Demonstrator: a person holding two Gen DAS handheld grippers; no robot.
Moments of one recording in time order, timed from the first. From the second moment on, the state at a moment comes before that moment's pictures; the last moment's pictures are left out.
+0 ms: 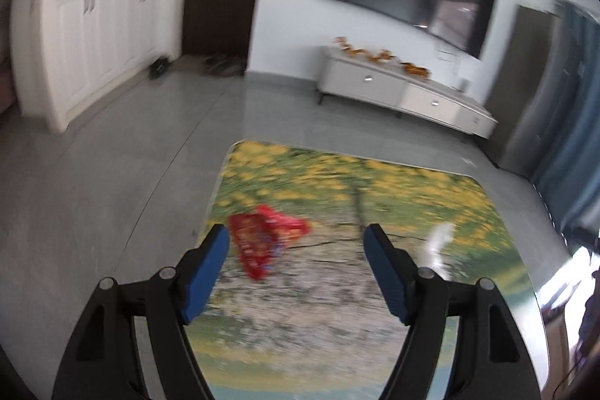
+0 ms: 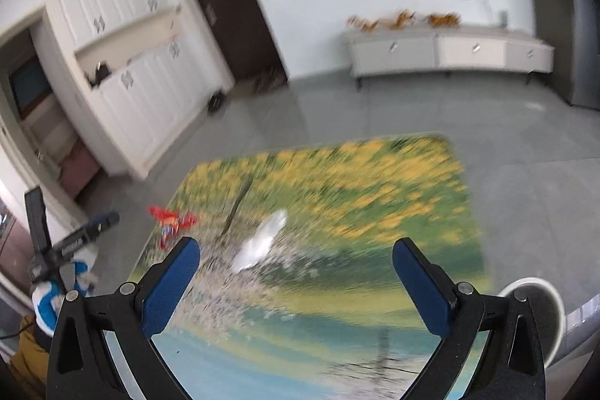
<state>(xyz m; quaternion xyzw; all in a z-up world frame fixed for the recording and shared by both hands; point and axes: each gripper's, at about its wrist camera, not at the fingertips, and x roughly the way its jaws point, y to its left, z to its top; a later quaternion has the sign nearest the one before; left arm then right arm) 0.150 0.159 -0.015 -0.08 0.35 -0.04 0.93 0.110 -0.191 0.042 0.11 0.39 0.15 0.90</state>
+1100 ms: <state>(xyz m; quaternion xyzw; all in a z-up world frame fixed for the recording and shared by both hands) 0.184 0.121 -0.048 -0.08 0.39 -0.11 0.91 0.148 -0.102 -0.030 0.06 0.46 0.22 0.86</state>
